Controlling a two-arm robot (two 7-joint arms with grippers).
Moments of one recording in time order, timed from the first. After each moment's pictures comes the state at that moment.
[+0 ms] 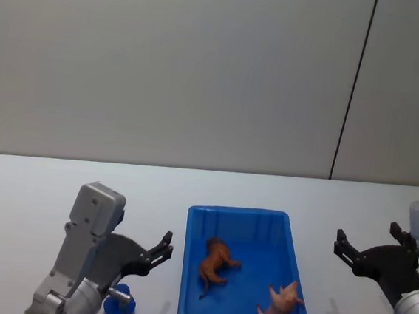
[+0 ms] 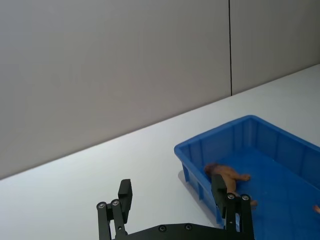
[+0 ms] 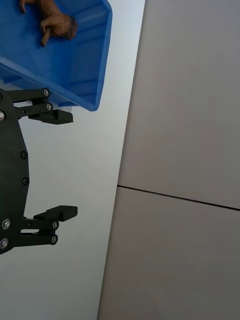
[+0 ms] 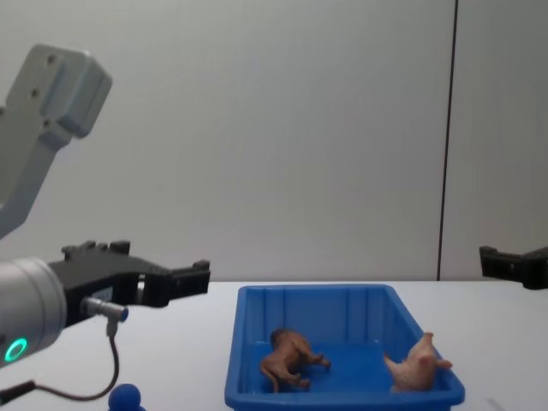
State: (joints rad) left arm -0.16 0.44 0.41 -1.69 -0.32 0.18 0.08; right arm 0.12 0.22 -0.21 -1.63 0.13 0.23 -0.04
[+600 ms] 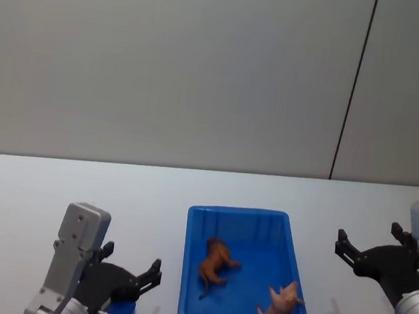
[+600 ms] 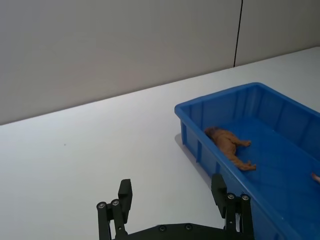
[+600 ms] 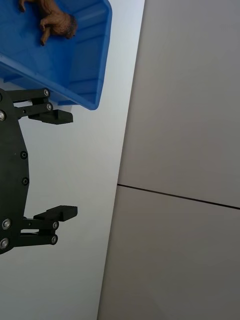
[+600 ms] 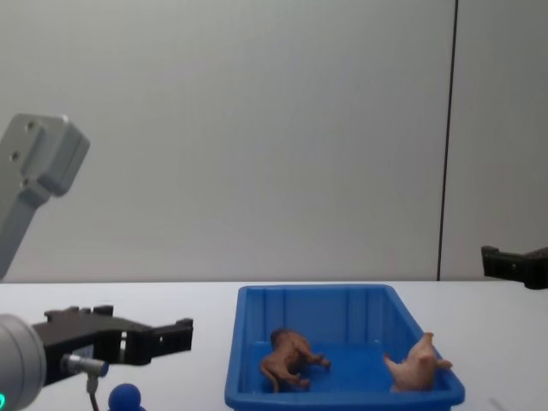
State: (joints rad) left arm -0.12 0.45 0.39 -1.66 -0.43 0.24 0.08; right arm 0.12 0.22 -0.21 -1.63 0.13 0.23 -0.04
